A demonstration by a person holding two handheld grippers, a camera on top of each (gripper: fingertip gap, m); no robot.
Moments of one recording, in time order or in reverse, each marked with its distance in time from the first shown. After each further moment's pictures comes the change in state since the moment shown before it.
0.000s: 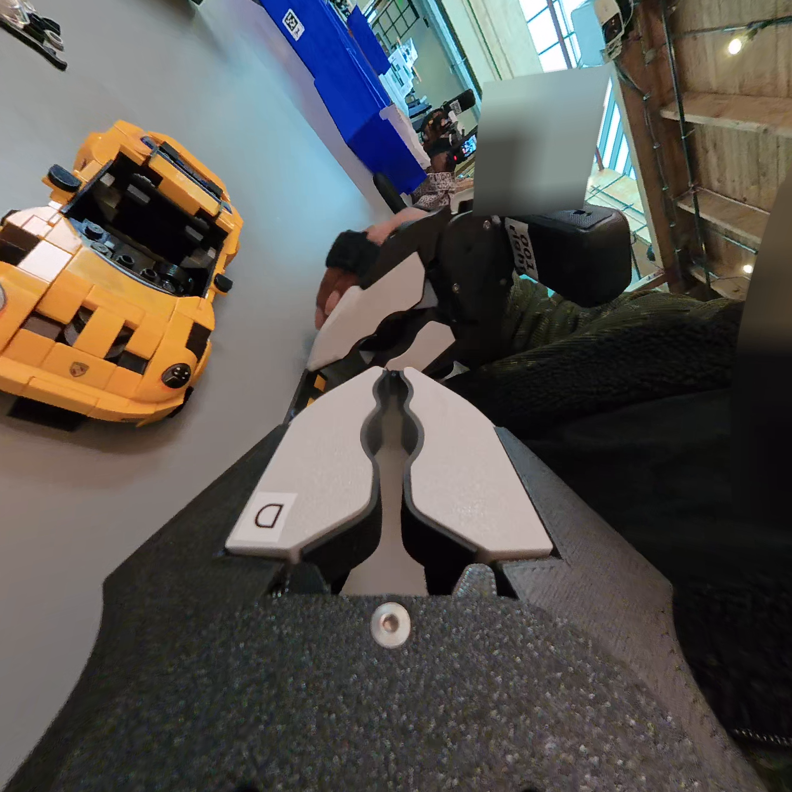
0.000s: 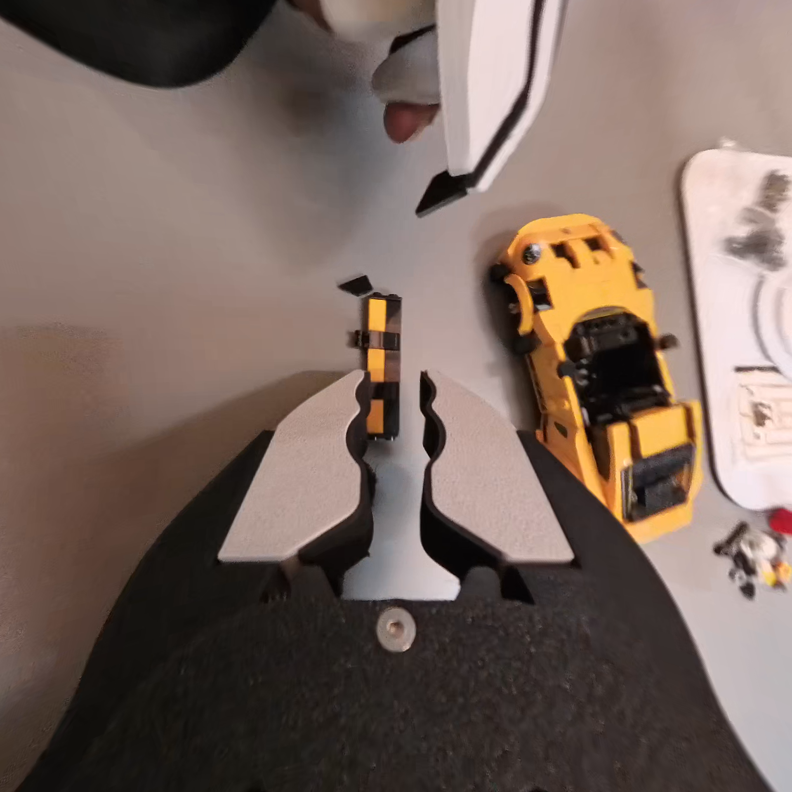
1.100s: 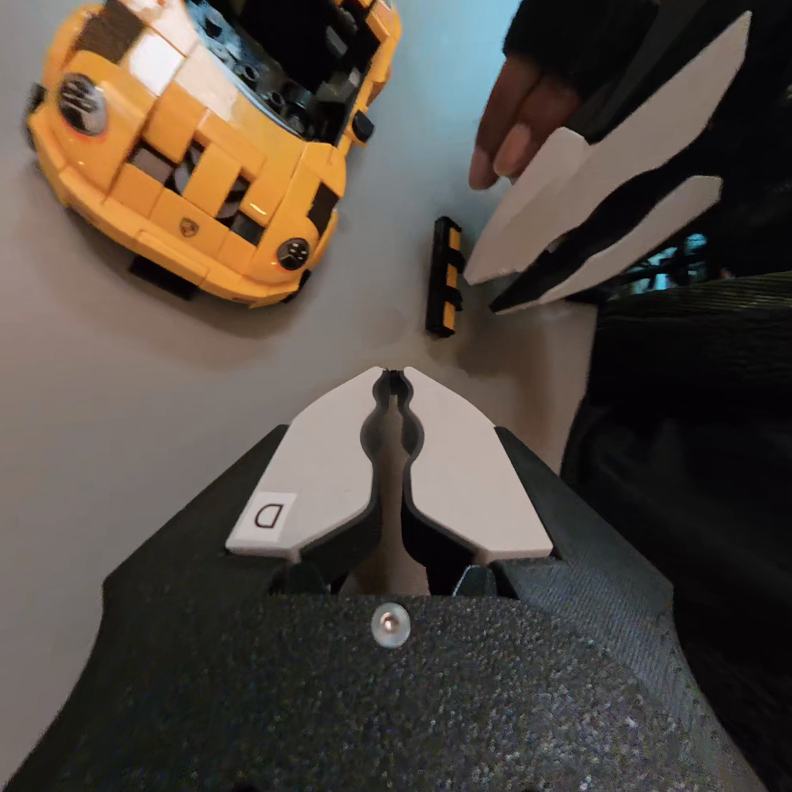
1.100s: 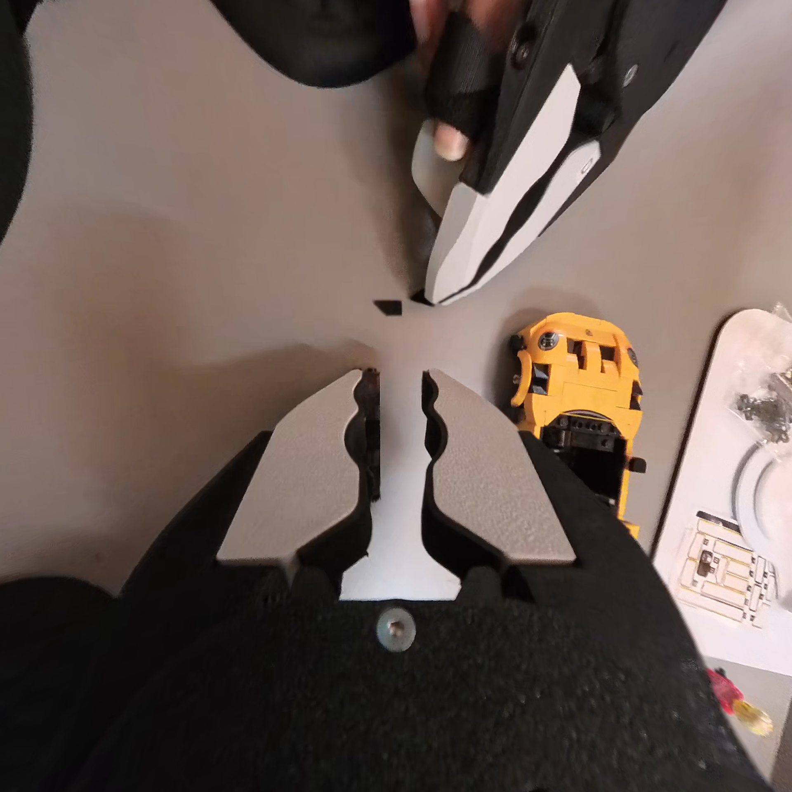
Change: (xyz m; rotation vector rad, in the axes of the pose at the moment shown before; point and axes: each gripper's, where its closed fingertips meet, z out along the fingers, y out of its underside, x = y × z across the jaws) left arm -0.058 0.048 -0.003 -0.296 -0.393 -0.034; right arm -0.001 -0.019 -0.010 0.026 -0.231 -0.302
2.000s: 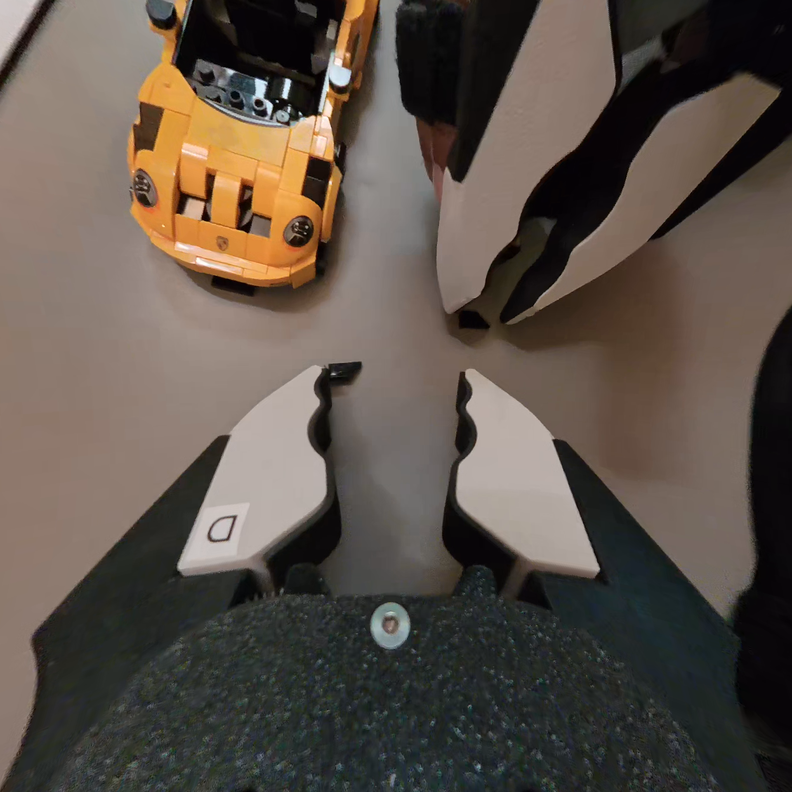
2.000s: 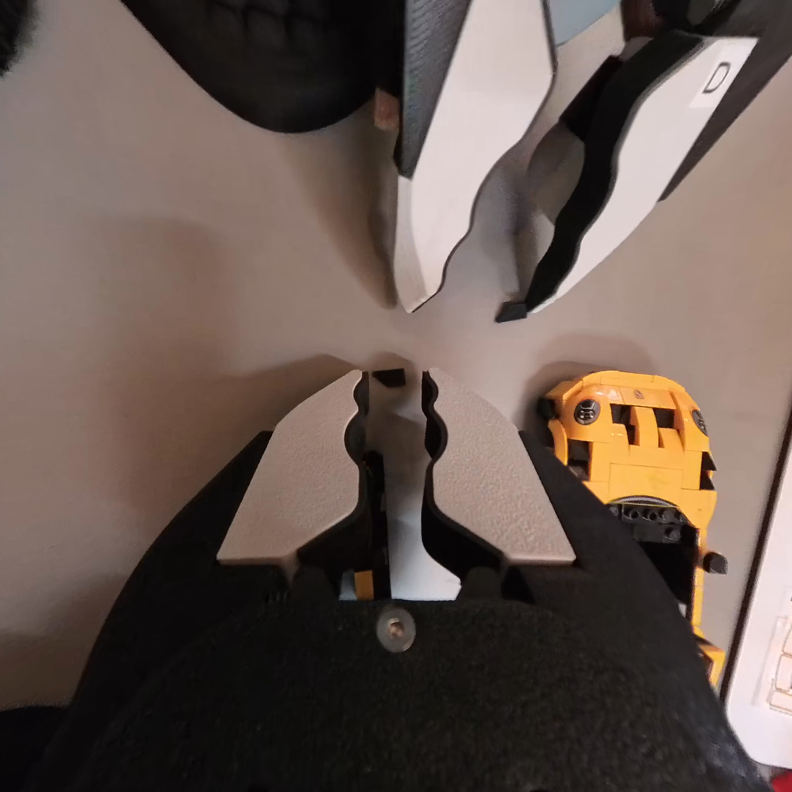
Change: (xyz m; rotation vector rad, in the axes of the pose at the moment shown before) left arm -0.021 0.013 -0.023 -0.115 -0.346 0.425; right arm 0.000 -0.016 0.042 -0.006 -0.040 0.091
